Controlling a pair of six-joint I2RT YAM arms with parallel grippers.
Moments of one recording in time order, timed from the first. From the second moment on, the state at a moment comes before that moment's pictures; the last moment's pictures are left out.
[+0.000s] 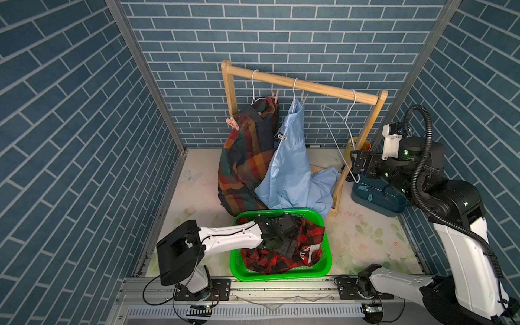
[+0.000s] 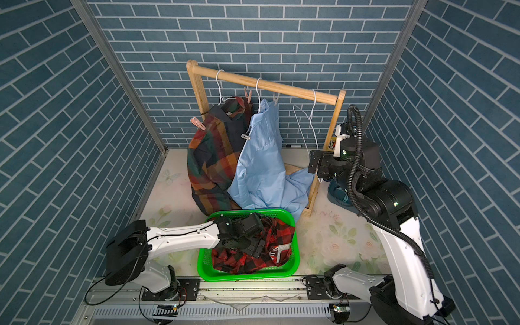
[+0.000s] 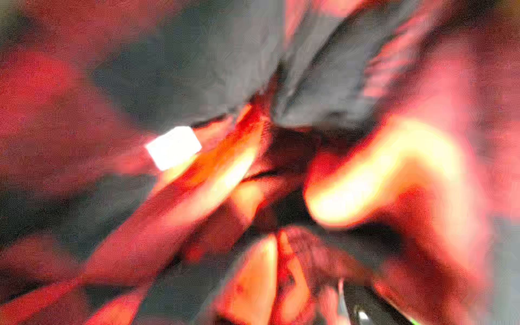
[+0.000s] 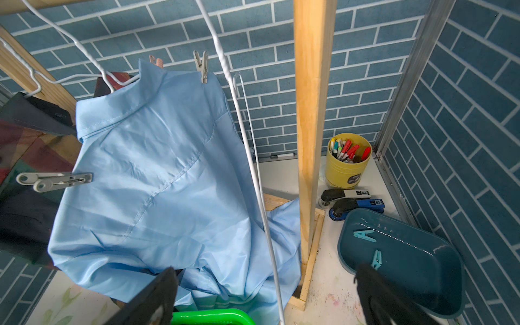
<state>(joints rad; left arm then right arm) -1.14 1.52 0.99 -0.69 -0.05 -0.66 0.55 1.17 1.88 -1.15 0.32 0.33</state>
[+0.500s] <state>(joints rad) -0.97 1.09 1.13 -0.96 -0.07 -0.50 0.73 1.45 2.18 -1.13 0.34 0.30</state>
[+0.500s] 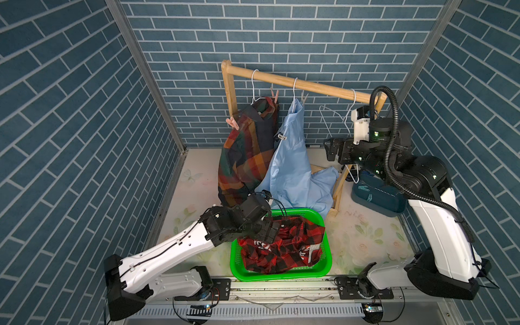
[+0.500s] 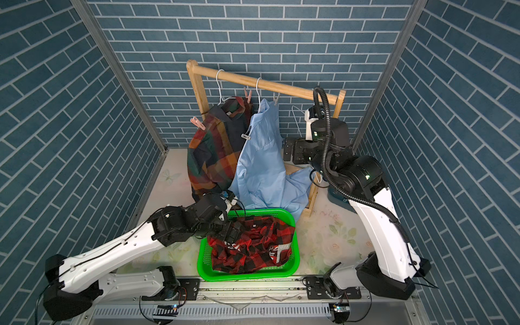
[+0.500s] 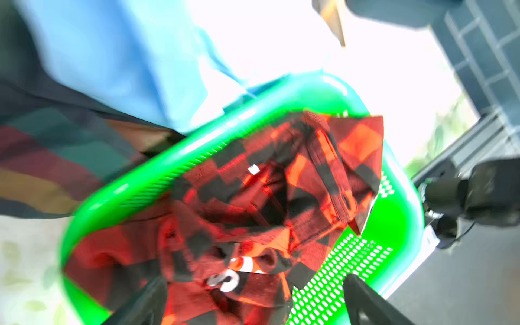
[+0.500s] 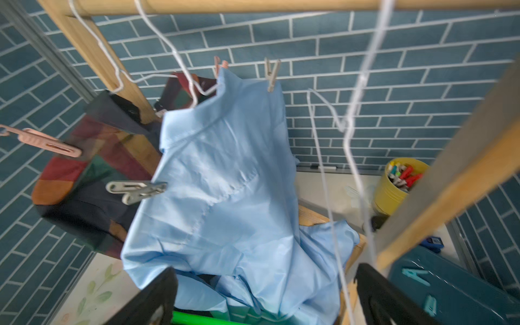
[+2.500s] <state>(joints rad) -0.52 0.97 0.83 -0.64 0.29 -0.28 0.84 2.05 2.70 -1.02 0.59 0.39</state>
